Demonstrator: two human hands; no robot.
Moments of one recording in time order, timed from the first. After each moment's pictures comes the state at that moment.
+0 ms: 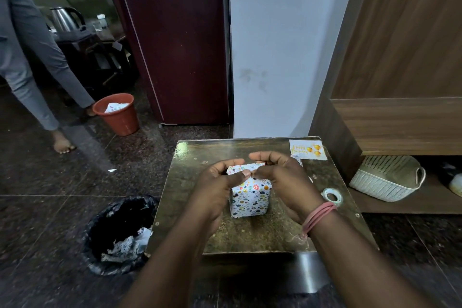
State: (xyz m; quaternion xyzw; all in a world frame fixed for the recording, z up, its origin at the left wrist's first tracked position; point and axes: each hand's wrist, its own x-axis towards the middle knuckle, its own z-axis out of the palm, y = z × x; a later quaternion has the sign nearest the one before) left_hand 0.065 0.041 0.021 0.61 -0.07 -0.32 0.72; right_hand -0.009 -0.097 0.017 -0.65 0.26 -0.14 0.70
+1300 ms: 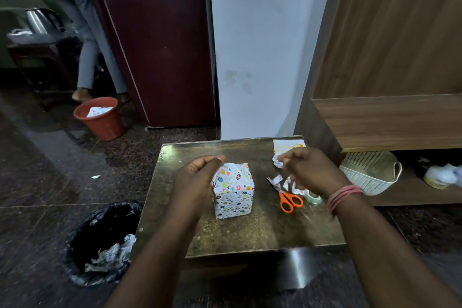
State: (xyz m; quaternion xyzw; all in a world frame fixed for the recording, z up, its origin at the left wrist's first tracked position) left_hand 0.061 0.040 0.034 0.66 -0.07 -0.24 0.70; right_hand -0.038 -0.178 0.023 -0.78 0.36 -0.10 0.50
